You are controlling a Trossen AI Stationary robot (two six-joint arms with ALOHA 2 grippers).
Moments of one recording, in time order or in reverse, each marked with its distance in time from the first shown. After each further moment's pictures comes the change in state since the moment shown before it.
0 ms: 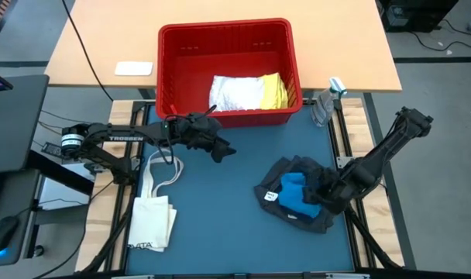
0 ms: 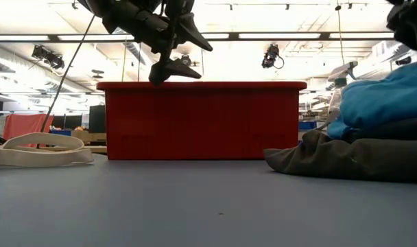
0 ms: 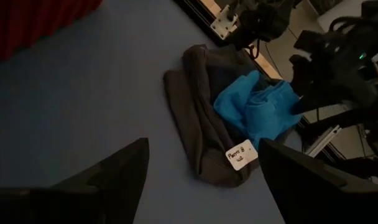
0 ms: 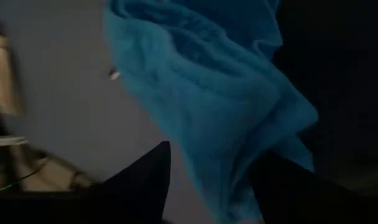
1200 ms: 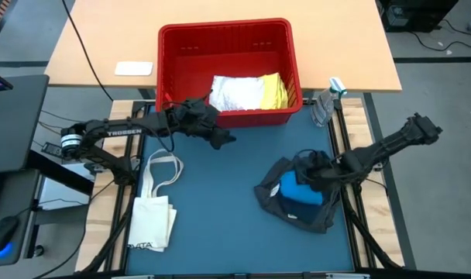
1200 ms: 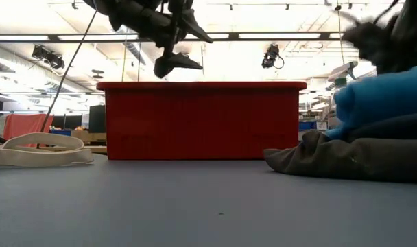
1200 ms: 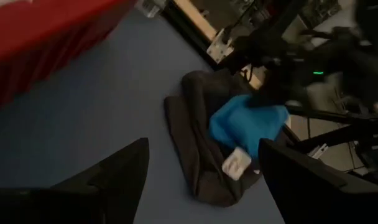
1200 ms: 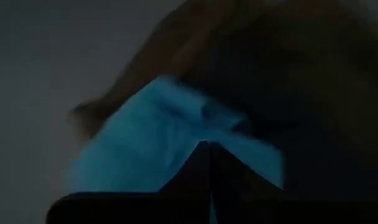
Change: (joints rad) left arm 0.107 -0.001 0.079 -0.046 0.086 0.029; right arm -0.315 -0.007 -0.022 -0.125 0.049 -0.323
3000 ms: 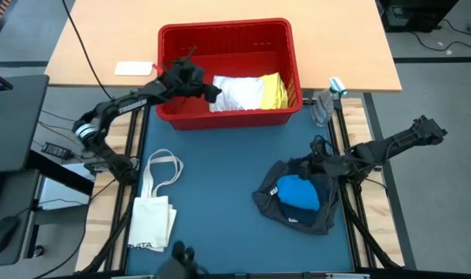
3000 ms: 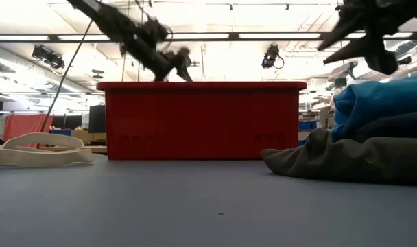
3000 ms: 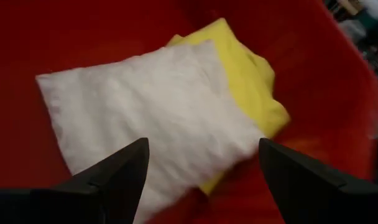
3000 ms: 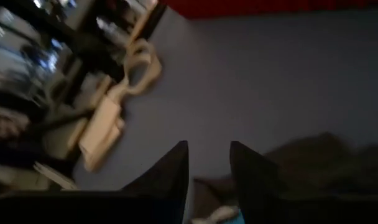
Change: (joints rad) left arm 0.447 0.171 0.168 -0.063 -0.053 0.271; right arm -0.042 -0.245 -0.123 0.504 0.263 -0.595
